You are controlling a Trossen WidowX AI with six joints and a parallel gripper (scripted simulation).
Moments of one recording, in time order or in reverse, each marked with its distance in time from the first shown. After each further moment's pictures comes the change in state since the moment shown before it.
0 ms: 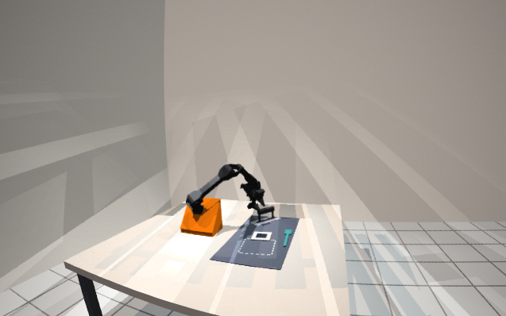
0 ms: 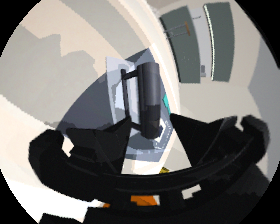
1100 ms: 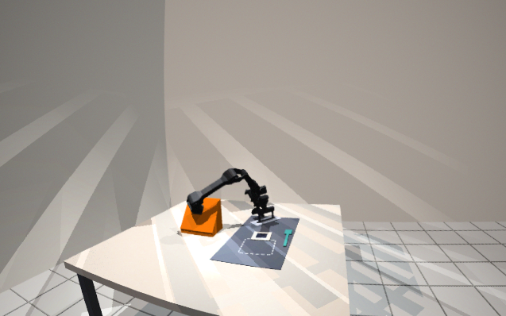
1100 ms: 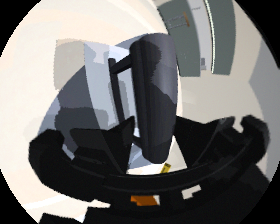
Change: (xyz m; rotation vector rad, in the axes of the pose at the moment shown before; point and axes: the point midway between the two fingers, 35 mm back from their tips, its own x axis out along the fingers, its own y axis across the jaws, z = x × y) arm 0.050 0.000 -0.004 0.036 0.078 -0.022
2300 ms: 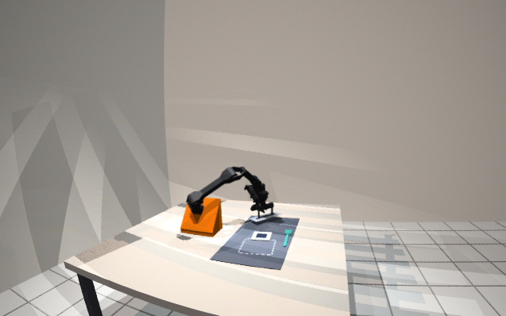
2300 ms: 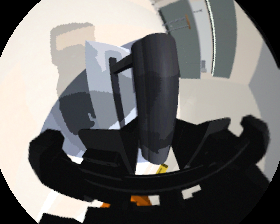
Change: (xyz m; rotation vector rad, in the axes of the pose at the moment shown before) arm -0.019 -0.020 0.000 -0.025 -0.008 0.009
